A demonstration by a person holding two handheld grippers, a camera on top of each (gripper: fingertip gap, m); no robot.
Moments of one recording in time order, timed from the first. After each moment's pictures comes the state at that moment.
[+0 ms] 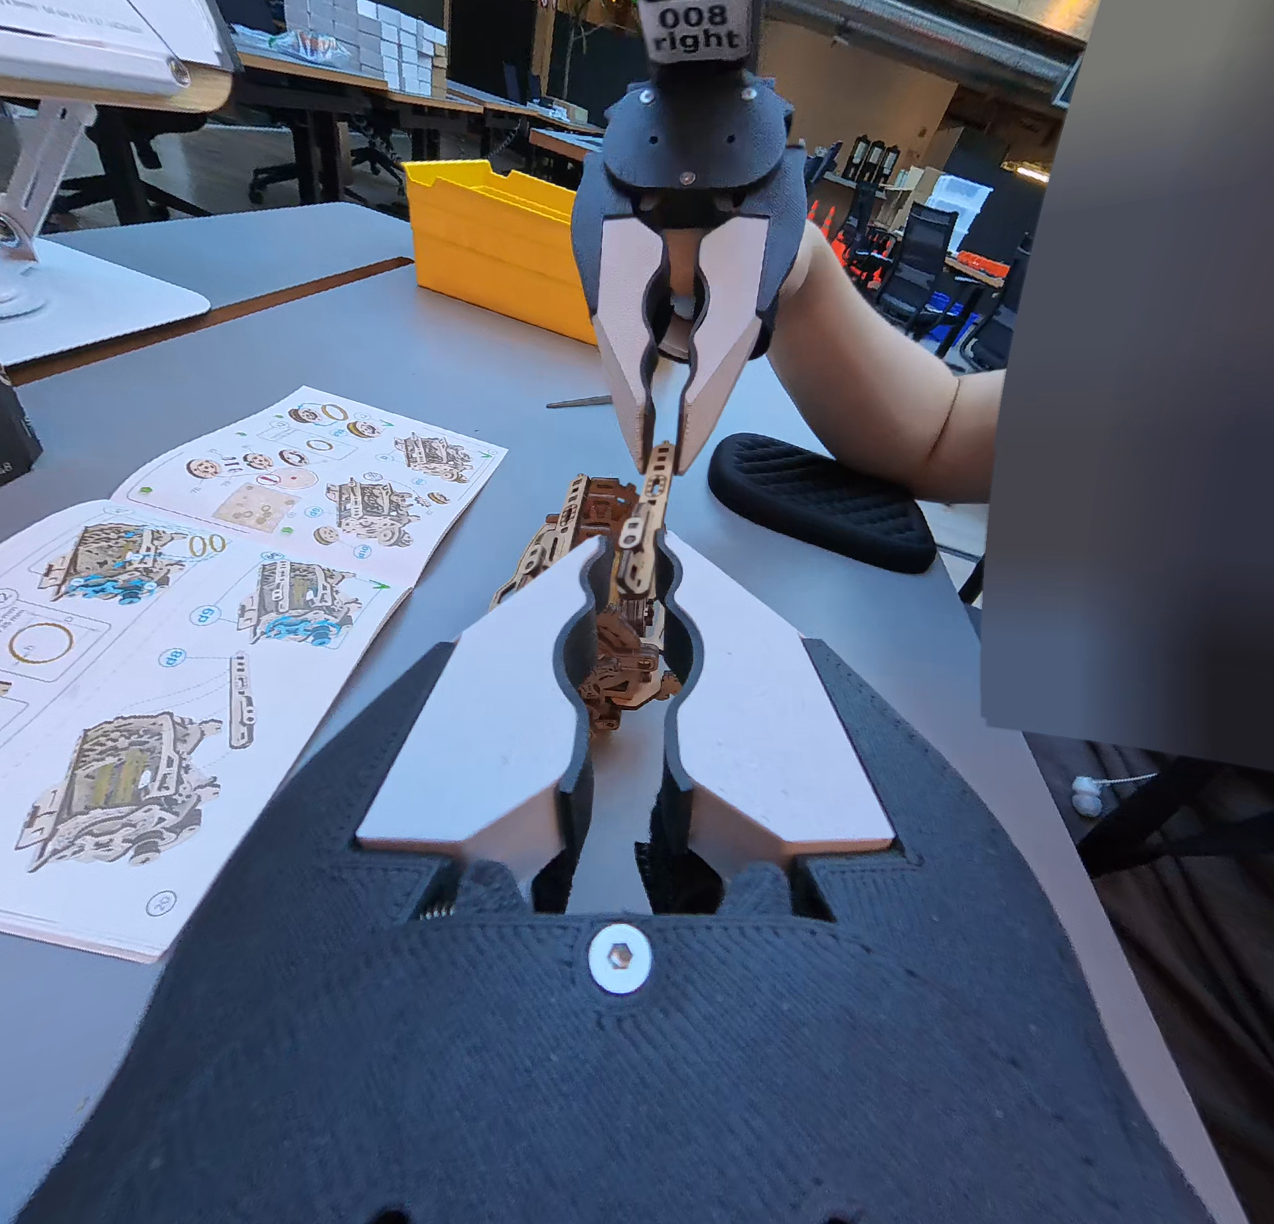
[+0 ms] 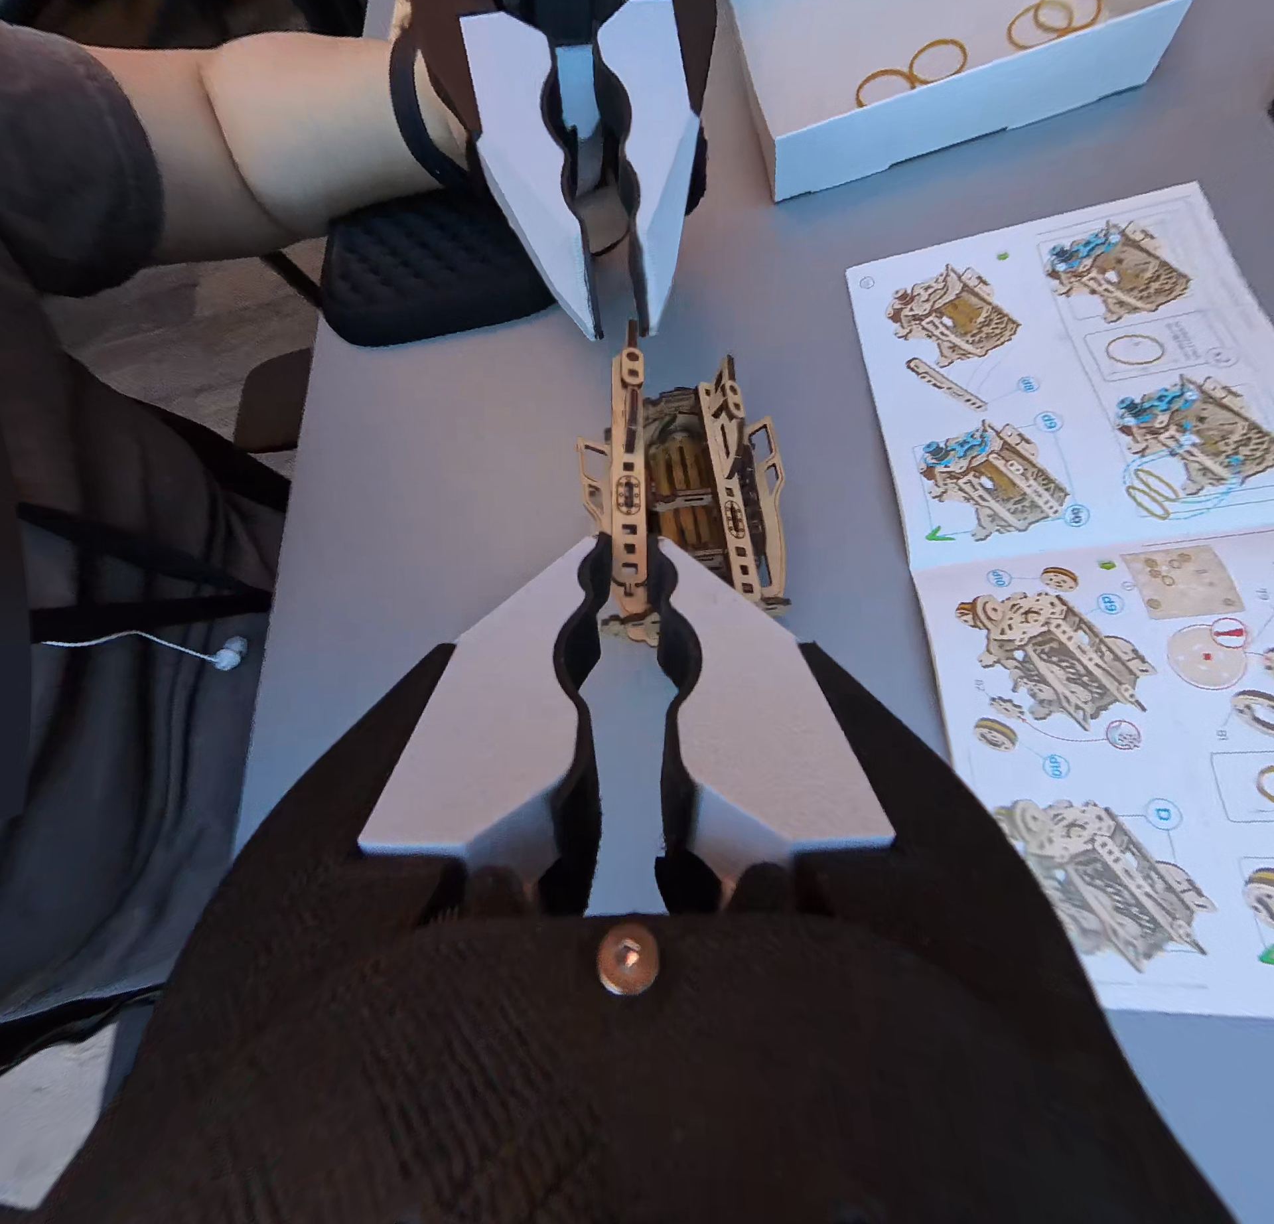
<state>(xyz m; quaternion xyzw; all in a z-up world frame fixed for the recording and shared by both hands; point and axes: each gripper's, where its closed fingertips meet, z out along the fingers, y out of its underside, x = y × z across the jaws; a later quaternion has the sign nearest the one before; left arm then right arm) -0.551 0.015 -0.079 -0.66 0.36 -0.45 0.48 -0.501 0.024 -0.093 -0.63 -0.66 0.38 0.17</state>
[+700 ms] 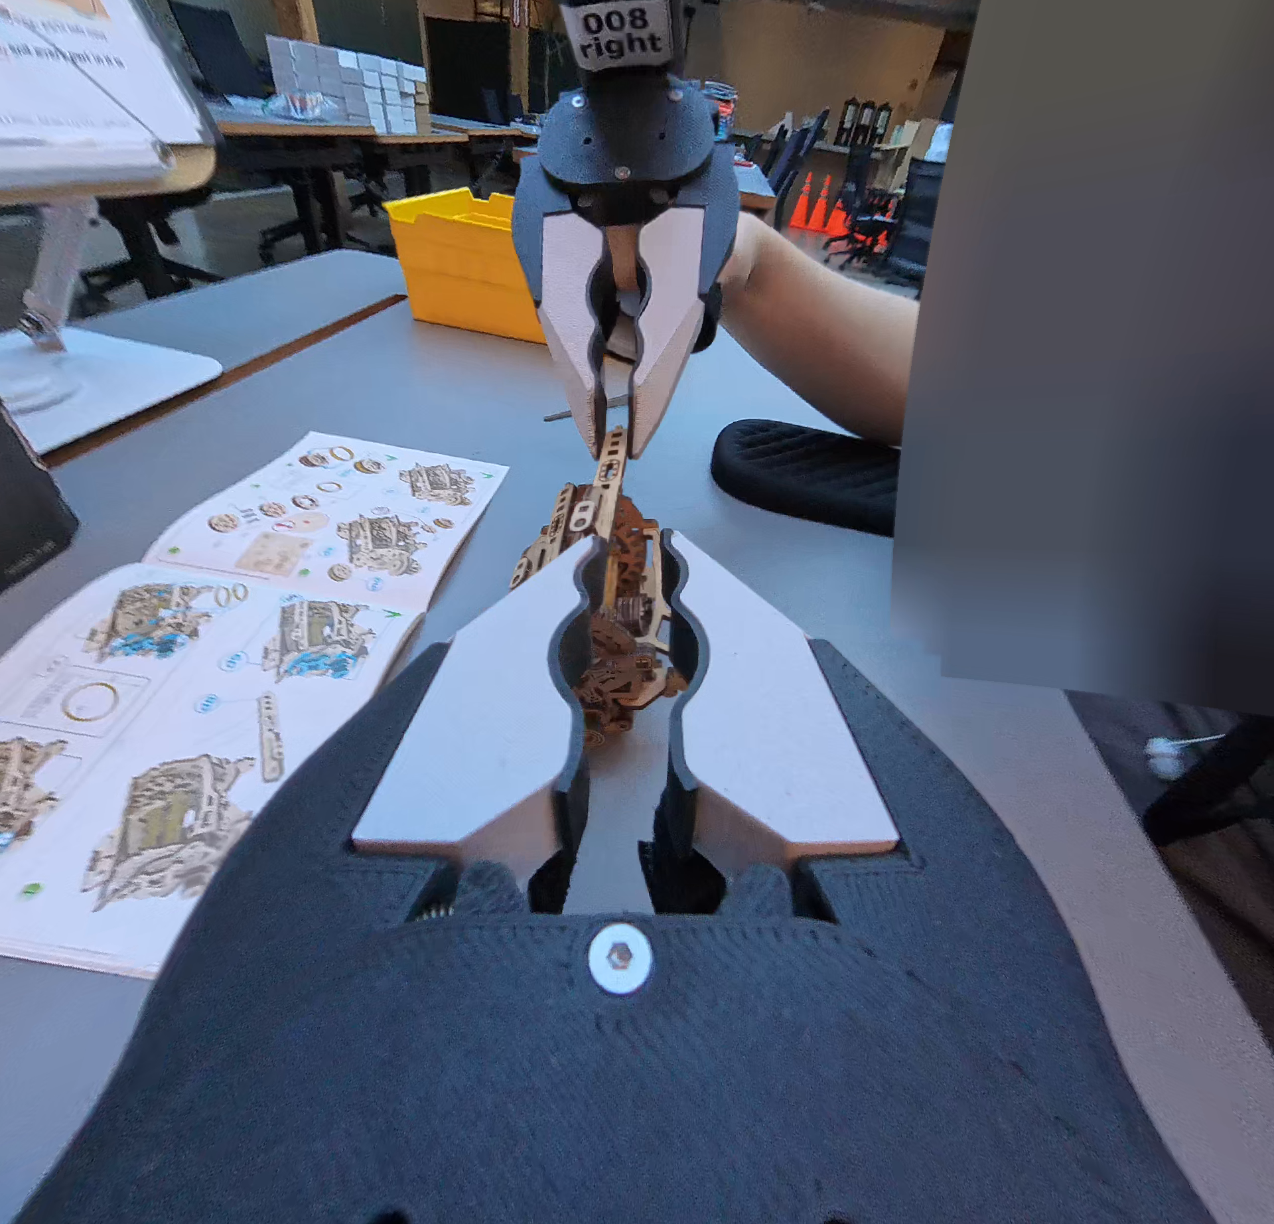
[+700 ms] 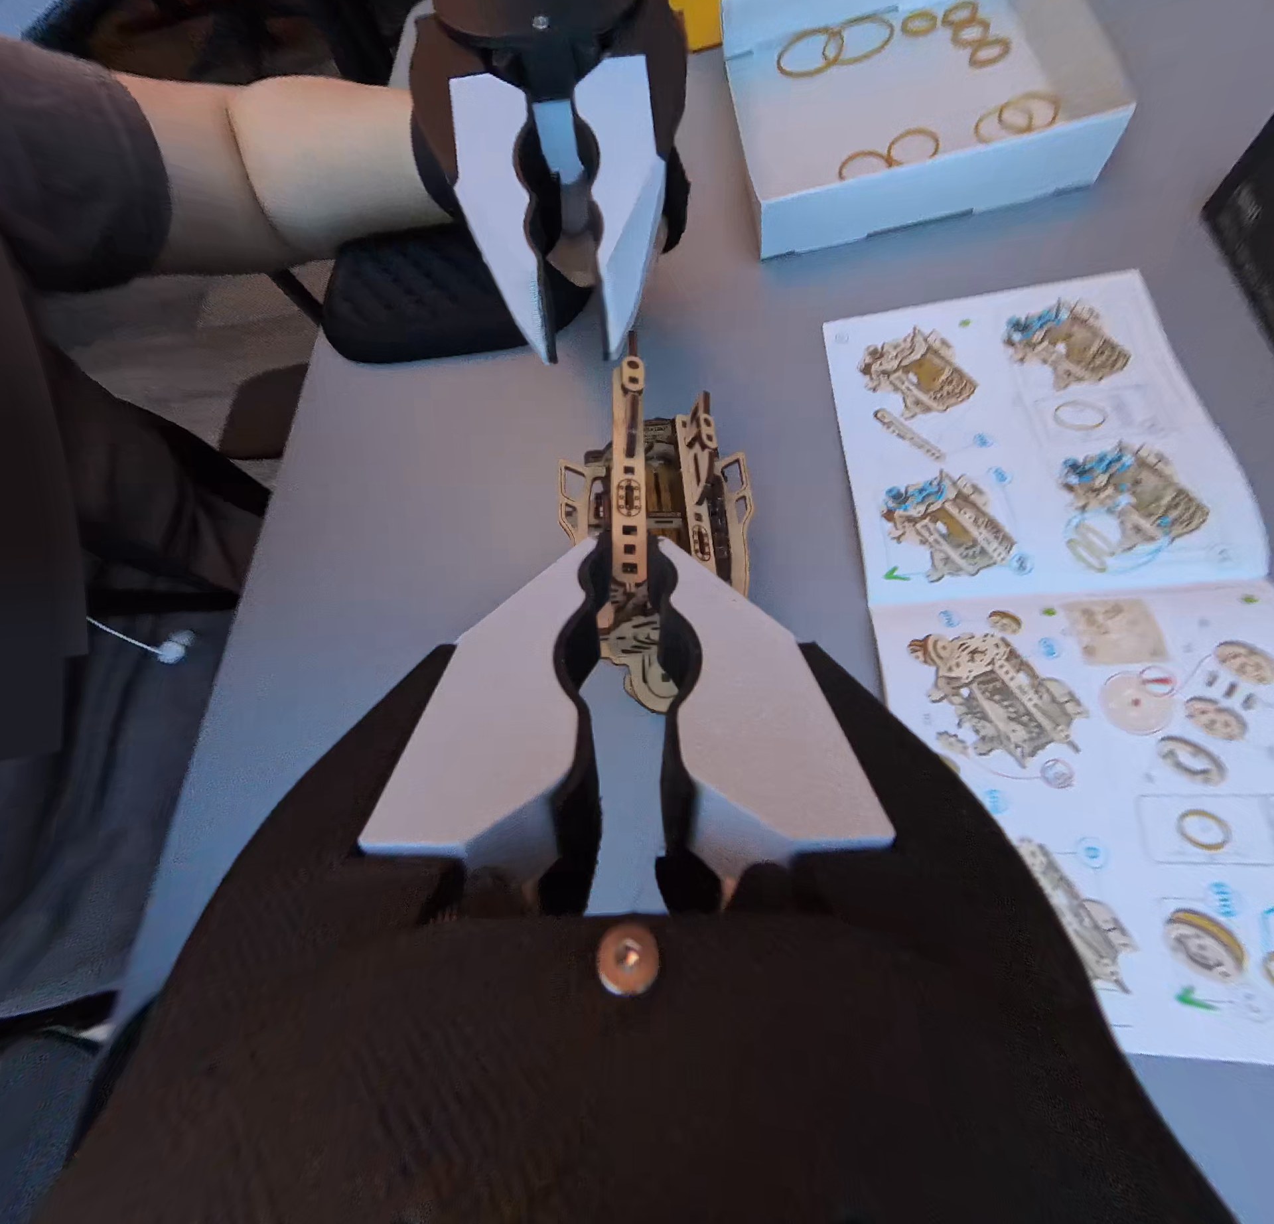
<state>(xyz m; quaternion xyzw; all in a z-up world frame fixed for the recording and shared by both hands) -0.550 0.008 -0.076 -0.64 0.40 -0.43 0.50 -0.505 0.035 -0.087 -0.60 -0.67 0.40 0.21</state>
